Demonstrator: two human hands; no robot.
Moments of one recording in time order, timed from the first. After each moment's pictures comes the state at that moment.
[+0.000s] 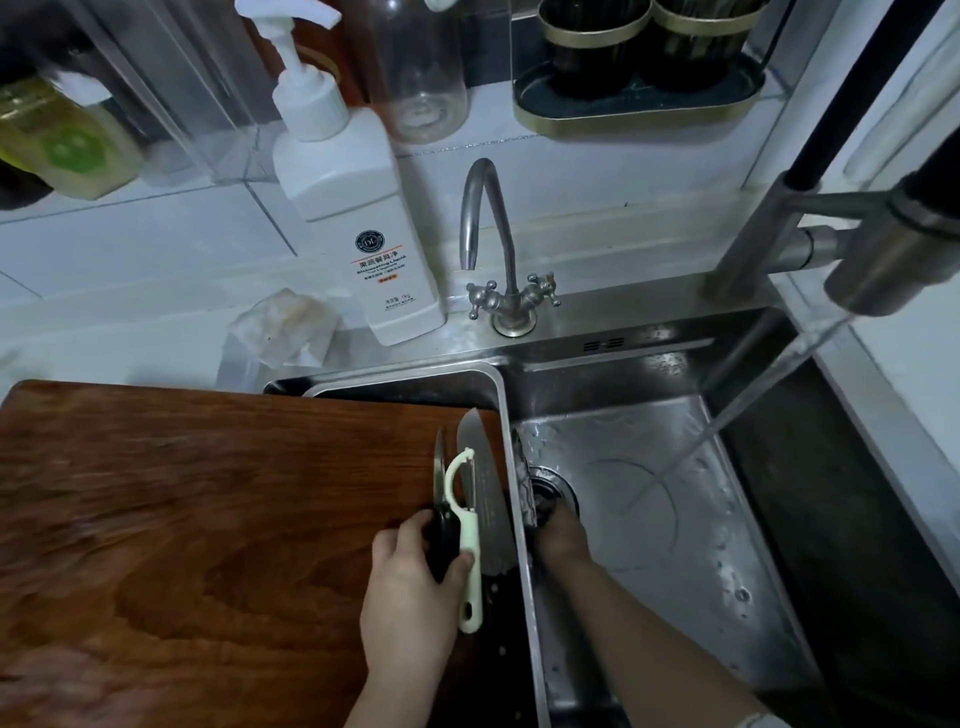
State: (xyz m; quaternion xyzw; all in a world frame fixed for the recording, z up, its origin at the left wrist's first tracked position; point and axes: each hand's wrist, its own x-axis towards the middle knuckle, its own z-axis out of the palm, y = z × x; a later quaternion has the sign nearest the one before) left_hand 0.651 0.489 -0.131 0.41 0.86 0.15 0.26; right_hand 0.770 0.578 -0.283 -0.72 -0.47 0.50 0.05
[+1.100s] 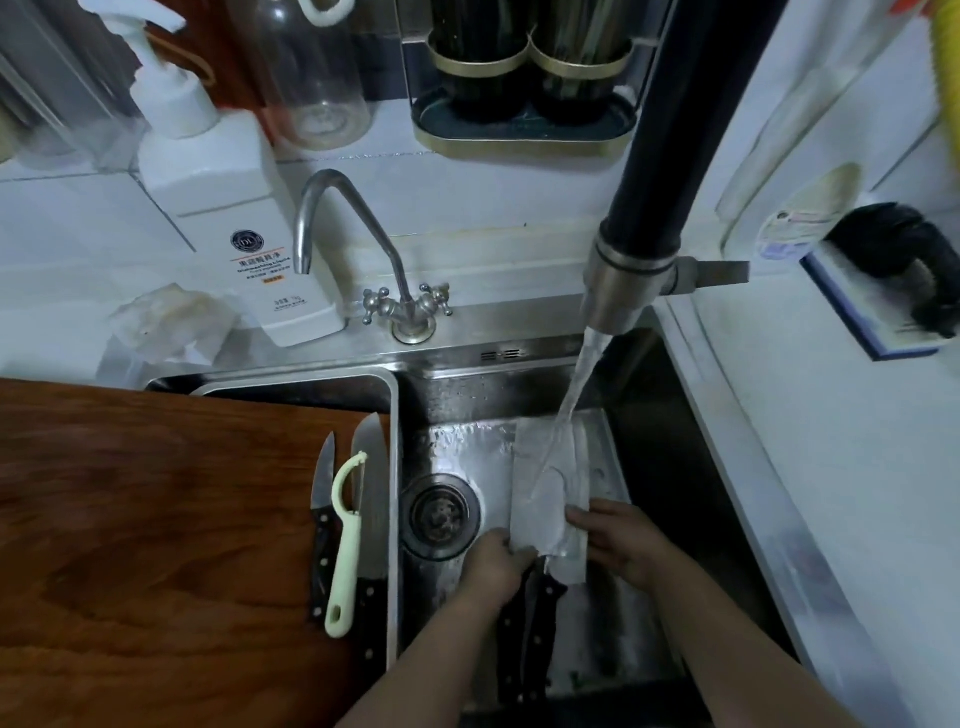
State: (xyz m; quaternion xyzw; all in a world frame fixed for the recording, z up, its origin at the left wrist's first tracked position) left_hand 0.800 0.557 -0.255 0.33 0.74 0.15 0.57; right_hand 0.951 0.610 -0.226 -0.63 -0.20 0.72 0.22
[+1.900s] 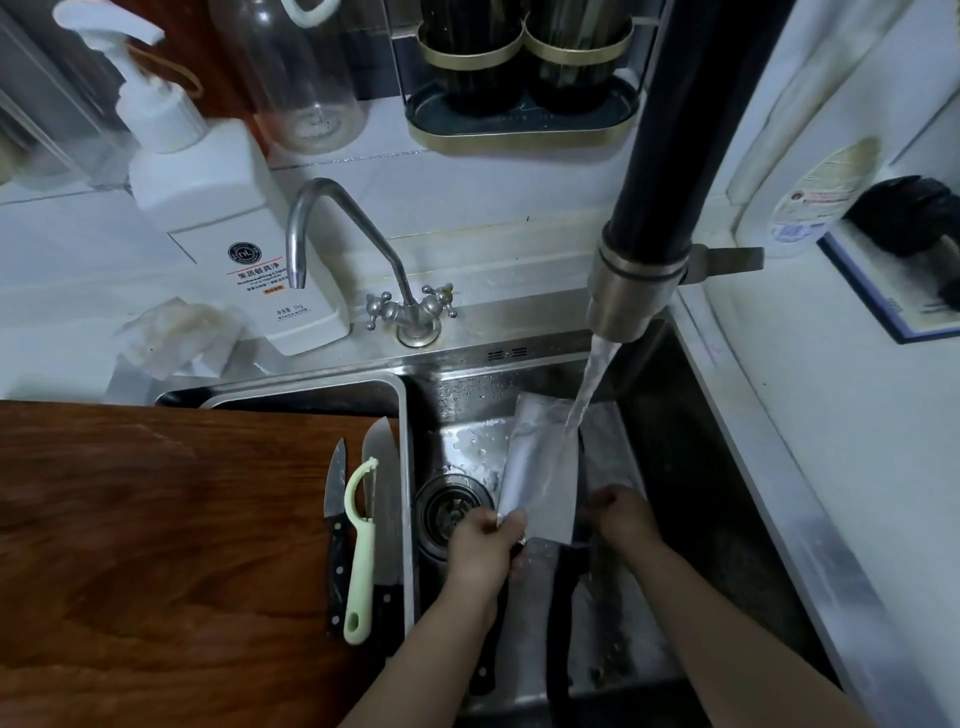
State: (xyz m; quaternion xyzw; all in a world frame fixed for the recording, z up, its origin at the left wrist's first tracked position) left_hand 0.781 0.557 -0.203 0.16 0.68 0.37 0.61; right_hand 0.936 0.625 -0.264 -0.76 -0.41 0.50 0.10
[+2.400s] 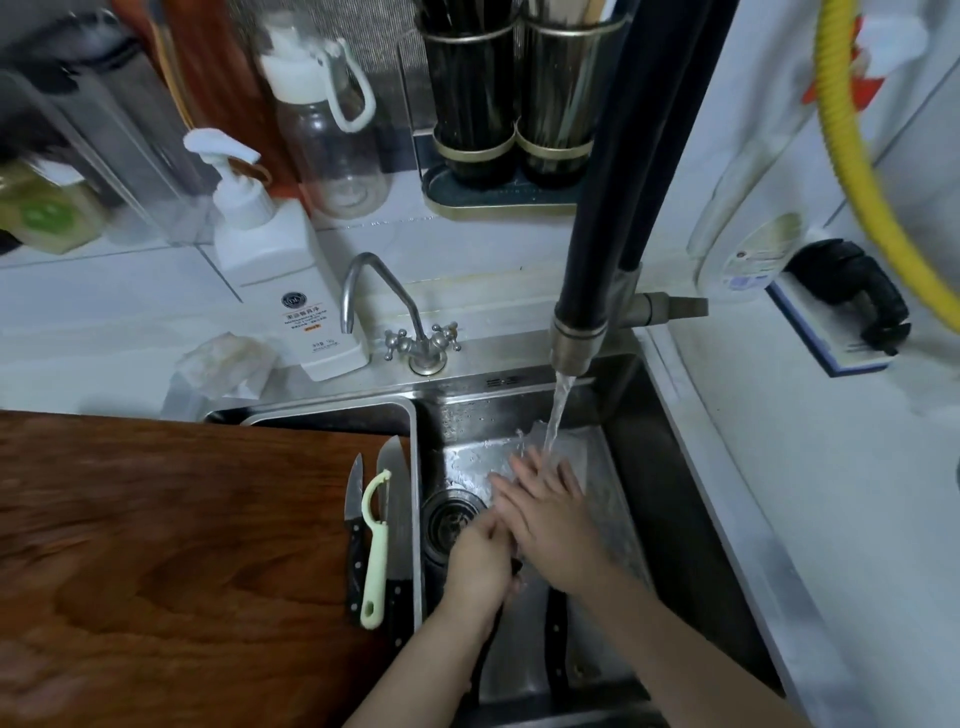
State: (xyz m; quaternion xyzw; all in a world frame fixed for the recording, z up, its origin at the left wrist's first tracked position) left_hand 0.787 0.537 -0.127 0.28 0.71 0.34 0.56; right_hand 0.886 0.587 -0.152 -0.50 -0.83 0.22 0.09
